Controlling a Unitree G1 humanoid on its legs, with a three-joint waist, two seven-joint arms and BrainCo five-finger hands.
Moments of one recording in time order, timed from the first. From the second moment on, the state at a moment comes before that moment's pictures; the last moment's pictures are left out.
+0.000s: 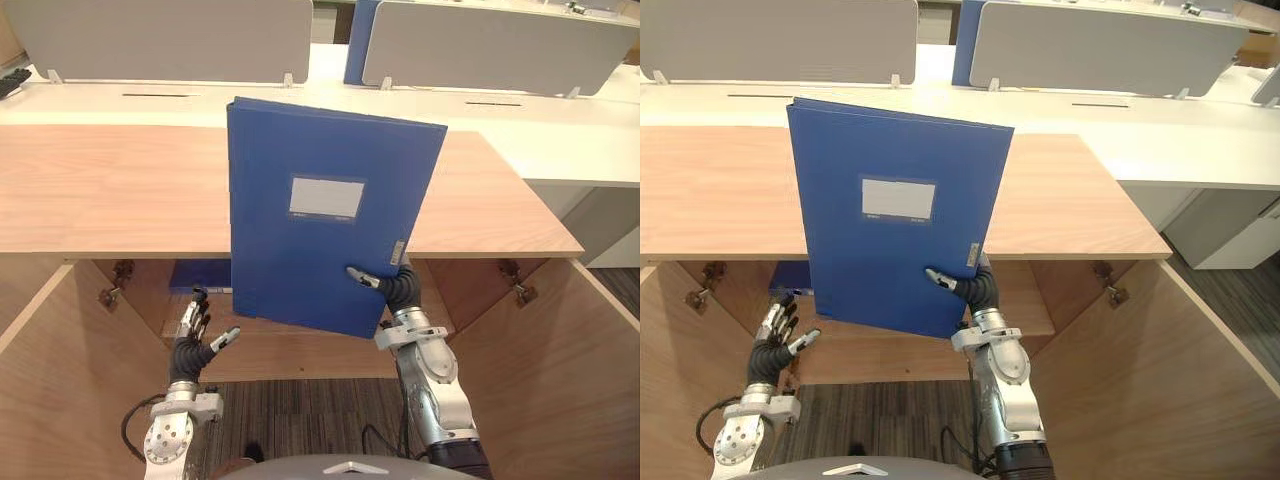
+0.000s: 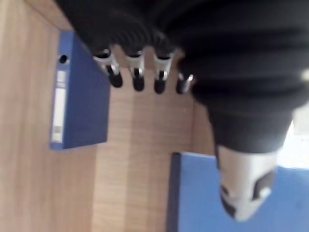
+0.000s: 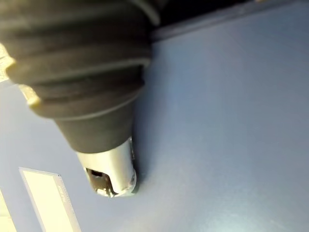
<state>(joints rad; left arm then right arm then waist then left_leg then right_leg) 0.42 -0.01 0.06 0.00 -0.06 -0.24 -0.04 0.07 -0.01 0.08 -0.10 0.22 -0.19 0.16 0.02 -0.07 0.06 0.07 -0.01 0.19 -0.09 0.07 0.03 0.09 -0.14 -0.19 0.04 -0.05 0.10</state>
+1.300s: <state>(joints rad) -0.01 0.06 0.04 0.18 0.04 -0.22 0.21 -0.29 -0.28 0.29 -0.19 -0.30 -0.23 -0.13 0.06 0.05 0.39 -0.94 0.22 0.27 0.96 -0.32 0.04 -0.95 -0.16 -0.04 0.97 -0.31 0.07</state>
